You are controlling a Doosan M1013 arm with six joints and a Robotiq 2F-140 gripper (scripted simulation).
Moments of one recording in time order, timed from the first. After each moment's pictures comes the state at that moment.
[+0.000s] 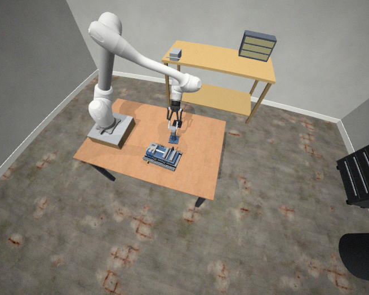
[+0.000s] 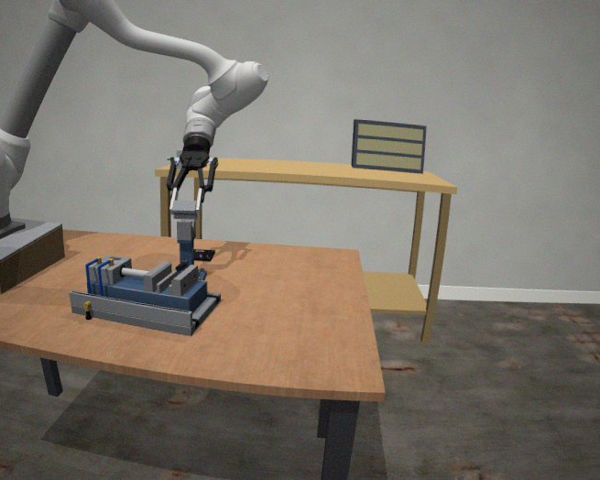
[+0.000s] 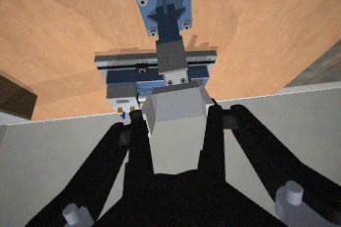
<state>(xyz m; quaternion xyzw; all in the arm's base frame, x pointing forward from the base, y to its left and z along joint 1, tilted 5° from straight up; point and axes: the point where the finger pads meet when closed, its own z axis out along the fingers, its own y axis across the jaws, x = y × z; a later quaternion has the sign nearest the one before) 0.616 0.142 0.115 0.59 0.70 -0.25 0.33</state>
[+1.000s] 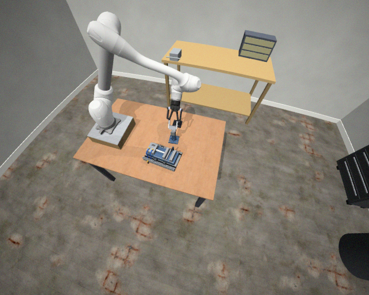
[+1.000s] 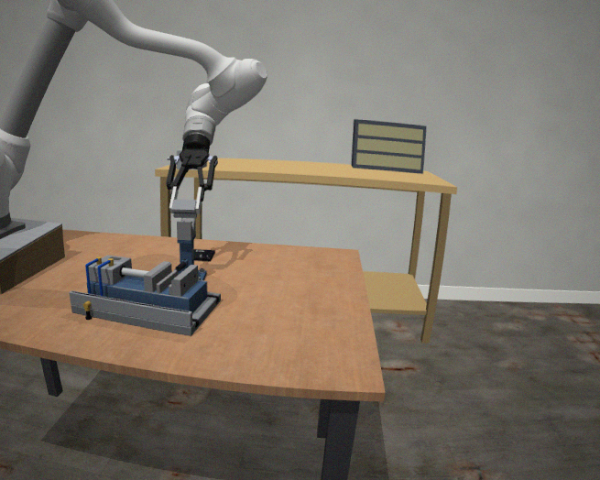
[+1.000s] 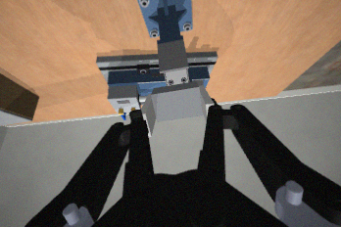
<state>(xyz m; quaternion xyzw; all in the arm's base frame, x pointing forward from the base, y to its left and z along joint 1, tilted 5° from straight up) 0.615 0.143 0.118 0.59 0.70 -0.25 0.32</state>
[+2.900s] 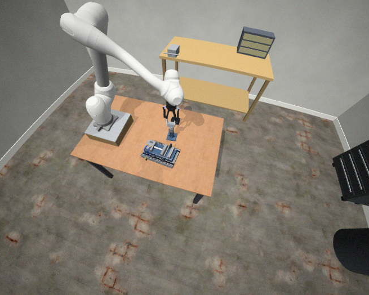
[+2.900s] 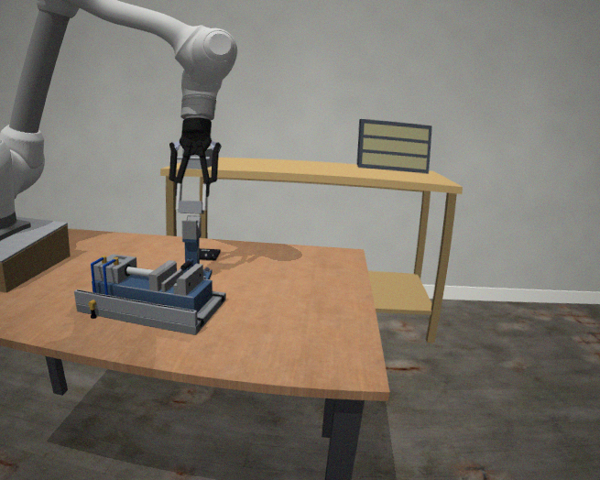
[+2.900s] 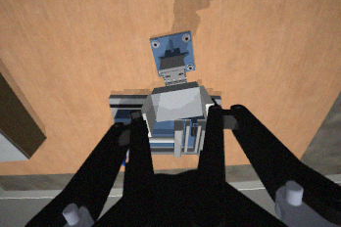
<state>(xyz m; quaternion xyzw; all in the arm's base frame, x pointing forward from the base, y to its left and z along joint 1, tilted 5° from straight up) 0.620 0.133 0.127 0.63 0.76 -0.09 0.13</state>
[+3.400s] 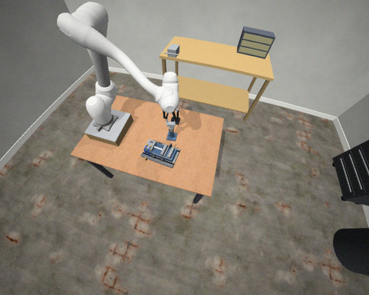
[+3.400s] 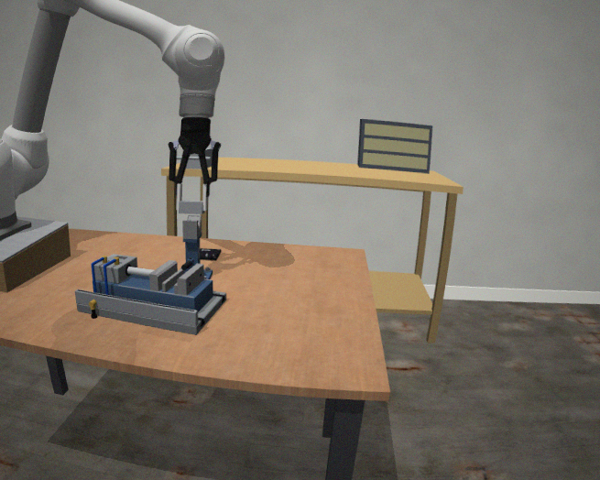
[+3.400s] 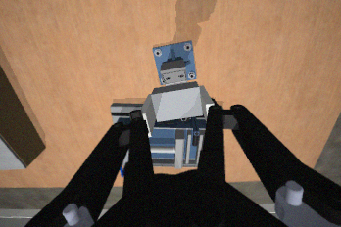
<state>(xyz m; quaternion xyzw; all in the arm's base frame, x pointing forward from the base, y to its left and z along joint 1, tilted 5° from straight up) 0.620 0.130 0.127 0.64 0.76 -0.05 0.08</state>
